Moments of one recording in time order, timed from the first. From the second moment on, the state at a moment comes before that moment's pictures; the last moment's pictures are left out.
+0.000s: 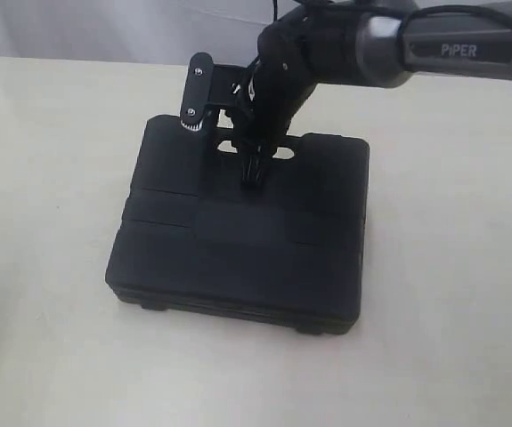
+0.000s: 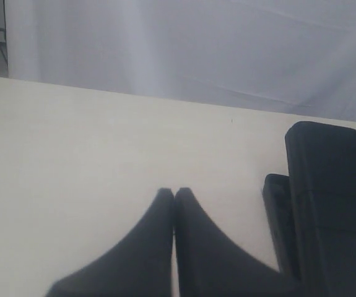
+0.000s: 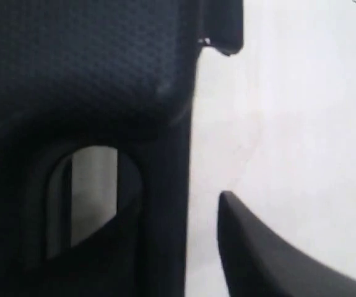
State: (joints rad) left arm -0.10 0.00 0.01 0.02 0.27 -0.18; right arm 0.51 2.09 -1.57 -0.21 0.58 -0.71
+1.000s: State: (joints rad) left arm -0.10 0.00 0.01 0.02 0.27 -0.18; right arm 0.51 1.87 -1.57 -0.36 0.77 -0.25
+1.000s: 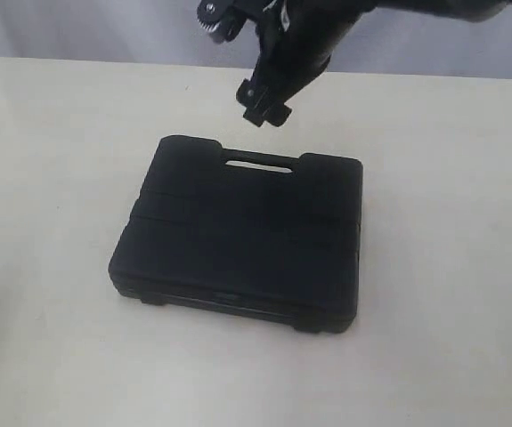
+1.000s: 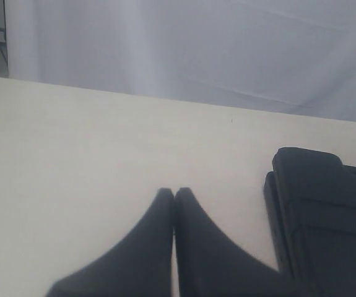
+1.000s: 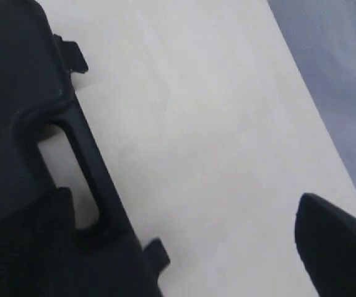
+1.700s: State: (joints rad) left arm -0.10 0.00 0.01 0.02 0.27 -0.18; right arm 0.49 0.95 -0.87 0.14 0.80 0.03
